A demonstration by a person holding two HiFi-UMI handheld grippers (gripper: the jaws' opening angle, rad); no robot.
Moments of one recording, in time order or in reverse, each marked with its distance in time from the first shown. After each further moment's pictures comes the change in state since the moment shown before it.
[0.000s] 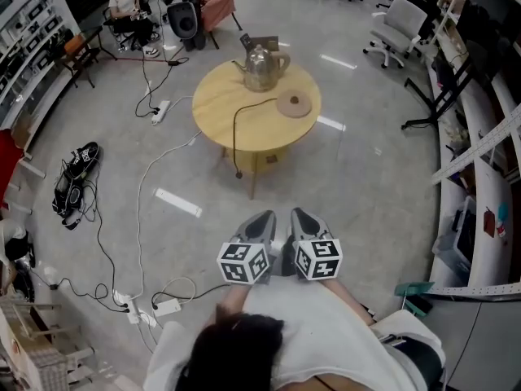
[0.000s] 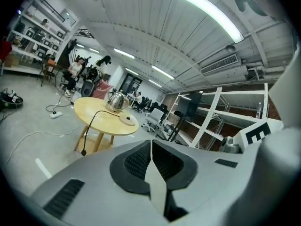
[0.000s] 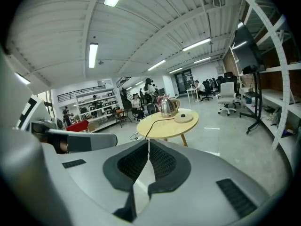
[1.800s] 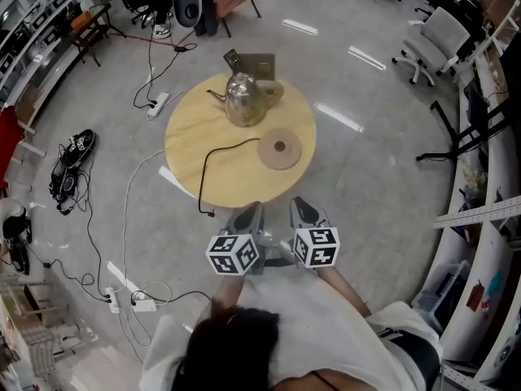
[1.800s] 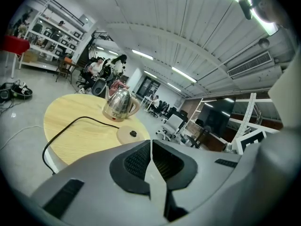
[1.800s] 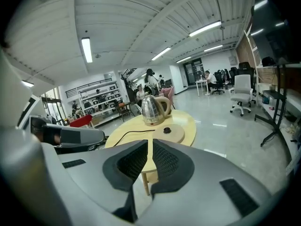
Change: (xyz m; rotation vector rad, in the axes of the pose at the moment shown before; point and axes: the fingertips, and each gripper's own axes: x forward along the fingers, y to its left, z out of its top) left arm 0.277 0.060 0.101 -0.140 -0.056 0.213; right arm 0.221 -0.220 0.106 -0.038 0.120 0.127
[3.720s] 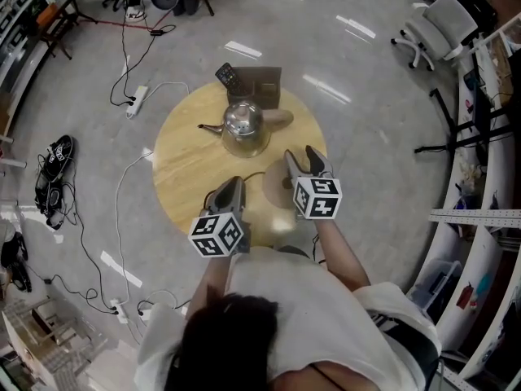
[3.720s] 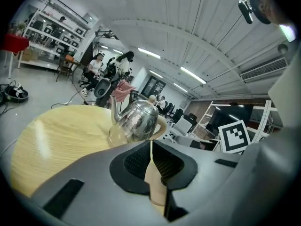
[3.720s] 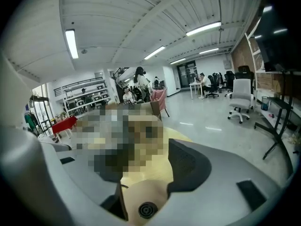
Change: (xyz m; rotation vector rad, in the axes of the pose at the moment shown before) left arm 0.151 0.140 0.140 -0.038 0.010 0.038; right arm 0.245 -0.081 0.134 0.009 -0.005 -0.117
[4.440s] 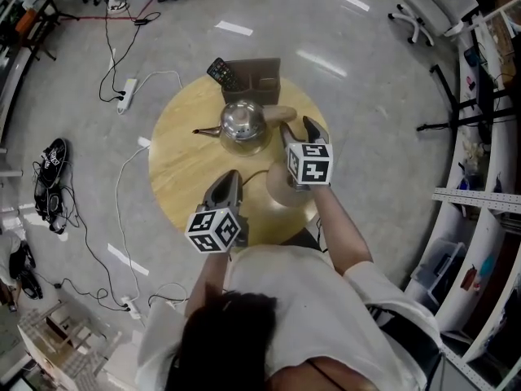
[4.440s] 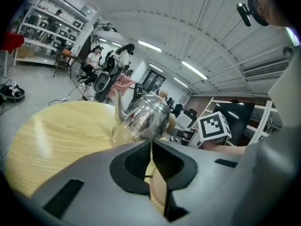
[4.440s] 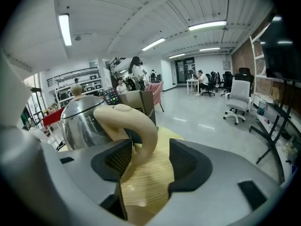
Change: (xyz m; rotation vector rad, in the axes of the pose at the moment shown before) left arm 0.034 0.028 0.006 -0.007 0.075 -0.014; right arm 0.091 -0.030 0.008 -0.049 0.089 -0.085
